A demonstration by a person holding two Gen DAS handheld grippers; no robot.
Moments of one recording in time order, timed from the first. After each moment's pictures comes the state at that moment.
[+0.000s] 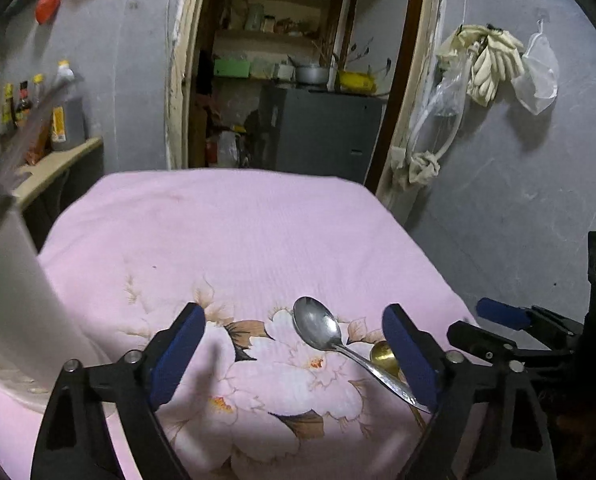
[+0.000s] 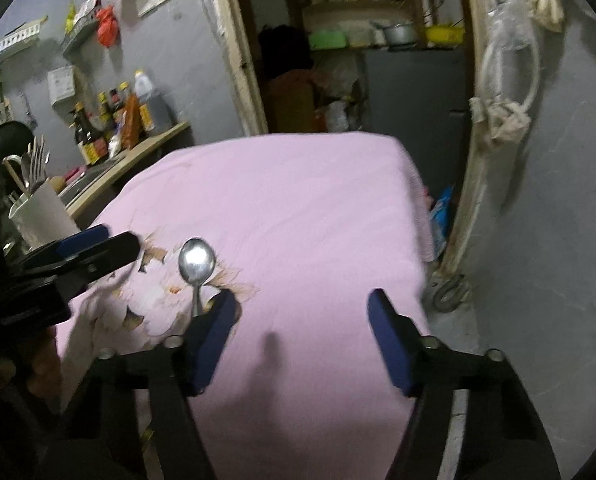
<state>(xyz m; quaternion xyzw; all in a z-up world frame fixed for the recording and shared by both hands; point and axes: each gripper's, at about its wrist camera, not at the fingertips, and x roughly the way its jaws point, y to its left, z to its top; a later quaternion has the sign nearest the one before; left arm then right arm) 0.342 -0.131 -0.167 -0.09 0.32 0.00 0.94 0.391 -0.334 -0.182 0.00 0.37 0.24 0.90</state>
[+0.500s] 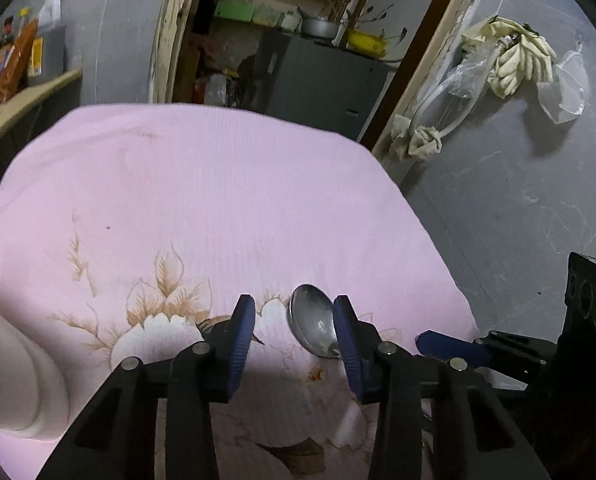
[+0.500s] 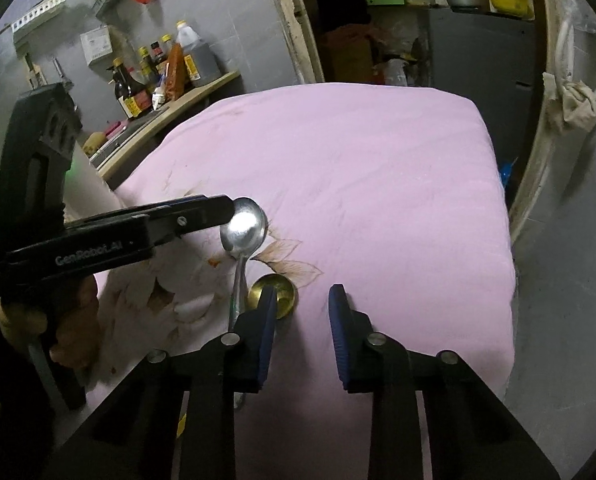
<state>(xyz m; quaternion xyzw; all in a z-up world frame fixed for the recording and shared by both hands) 0.388 -0.118 -0.202 -0.17 0.40 -0.04 0.90 0.409 -0.294 -0.209 -0.01 0.43 0.33 0.84</state>
